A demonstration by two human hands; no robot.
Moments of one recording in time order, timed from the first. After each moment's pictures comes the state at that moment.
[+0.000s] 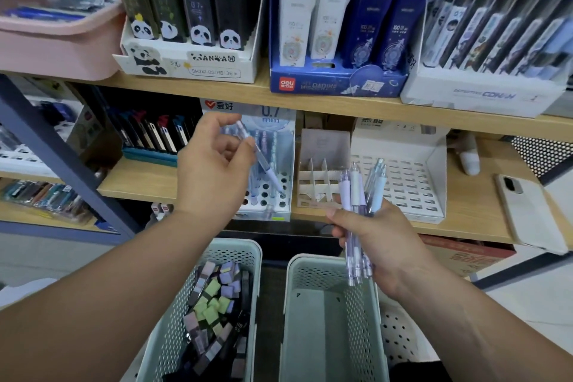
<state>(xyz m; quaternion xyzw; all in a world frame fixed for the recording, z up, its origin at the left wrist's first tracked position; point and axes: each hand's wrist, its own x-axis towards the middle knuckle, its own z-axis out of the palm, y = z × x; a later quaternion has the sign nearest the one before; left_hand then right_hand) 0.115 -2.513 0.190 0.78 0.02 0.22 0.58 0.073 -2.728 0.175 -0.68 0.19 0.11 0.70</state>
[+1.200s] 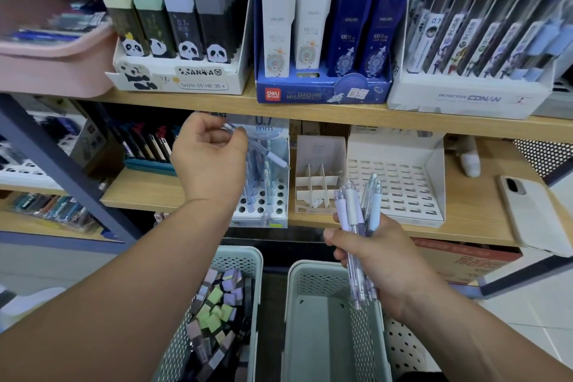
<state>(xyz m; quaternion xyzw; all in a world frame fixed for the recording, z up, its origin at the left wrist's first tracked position) 0.148 -2.532 0.196 0.70 0.15 0.33 0.61 0.060 -2.738 0.172 -0.71 0.17 0.12 0.67</state>
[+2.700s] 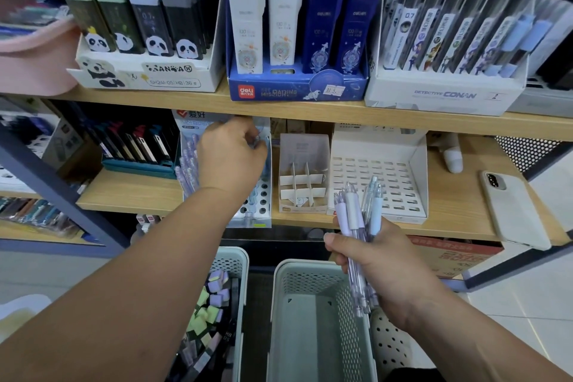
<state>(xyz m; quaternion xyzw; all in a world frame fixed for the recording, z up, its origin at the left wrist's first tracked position) 0.179 -2.556 0.177 0.90 0.00 0.31 0.31 0.054 -2.763 0.167 -0.72 0.15 0.10 0.67</state>
